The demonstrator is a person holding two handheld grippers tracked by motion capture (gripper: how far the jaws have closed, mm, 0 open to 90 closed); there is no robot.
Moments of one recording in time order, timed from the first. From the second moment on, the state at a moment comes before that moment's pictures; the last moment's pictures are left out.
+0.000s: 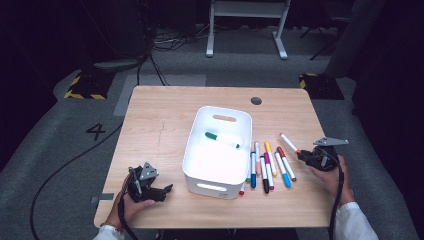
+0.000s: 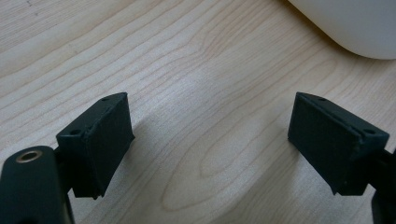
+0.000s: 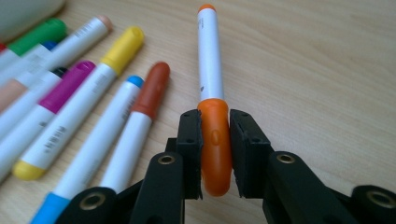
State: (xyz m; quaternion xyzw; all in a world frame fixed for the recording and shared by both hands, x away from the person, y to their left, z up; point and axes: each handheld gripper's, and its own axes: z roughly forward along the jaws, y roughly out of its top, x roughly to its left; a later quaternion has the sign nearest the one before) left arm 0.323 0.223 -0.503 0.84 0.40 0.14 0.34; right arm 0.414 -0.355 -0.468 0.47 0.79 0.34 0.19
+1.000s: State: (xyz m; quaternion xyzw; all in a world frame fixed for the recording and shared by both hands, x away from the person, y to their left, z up) left arm 0.323 0.223 -0.503 0.84 0.40 0.14 0.34; right arm 0.366 -0.274 -0.348 0.29 0.82 0.45 0.20
